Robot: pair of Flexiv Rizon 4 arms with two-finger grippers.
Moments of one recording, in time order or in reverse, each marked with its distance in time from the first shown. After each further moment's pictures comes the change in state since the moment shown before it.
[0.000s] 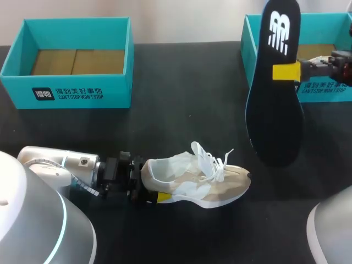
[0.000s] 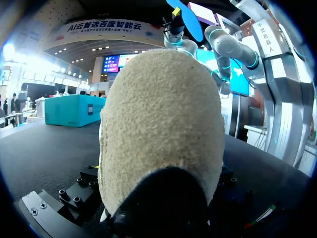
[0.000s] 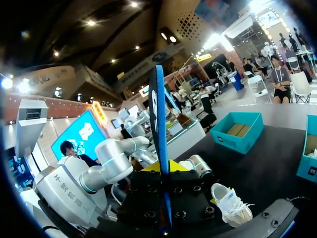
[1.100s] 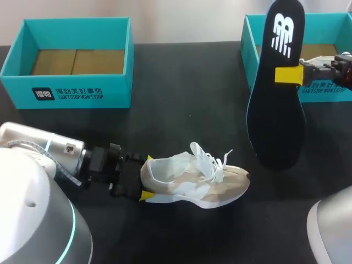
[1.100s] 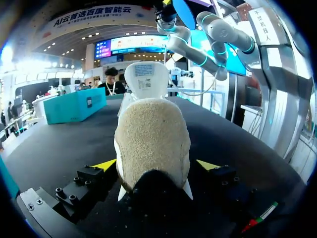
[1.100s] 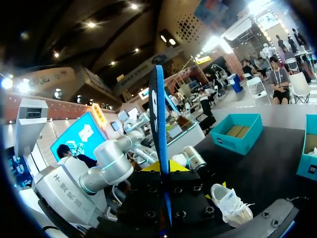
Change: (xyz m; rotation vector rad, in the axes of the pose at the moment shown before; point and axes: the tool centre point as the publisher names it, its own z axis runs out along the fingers) left arm 0.003 -0.009 -0.049 -0.240 0.013 0.075; right arm 0.003 -0.004 -0.003 -0.025 -0.006 0.000
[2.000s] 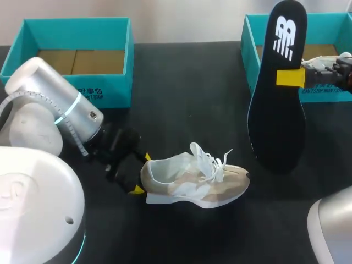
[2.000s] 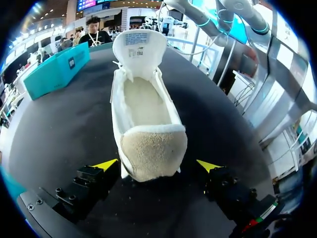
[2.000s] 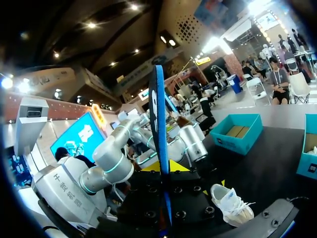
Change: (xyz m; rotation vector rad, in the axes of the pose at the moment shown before) left arm 0.003 -0.006 -0.030 -0.515 0.137 -0.029; right arm 0.002 -0.004 -0.002 -0.008 -0.003 -0.001
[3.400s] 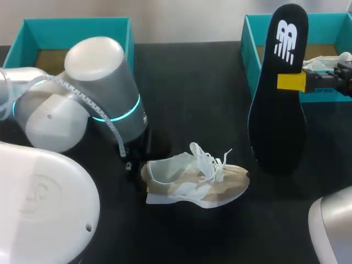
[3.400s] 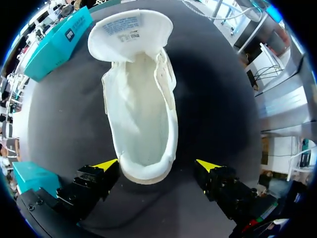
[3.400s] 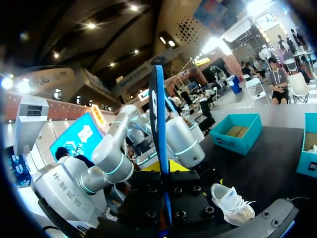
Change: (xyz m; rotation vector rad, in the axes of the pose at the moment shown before) left arm 0.014 -0.030 -0.026 -0.499 -0.149 -0.075; right arm 0.002 -0.005 -0.001 -0.008 -0.006 0.001
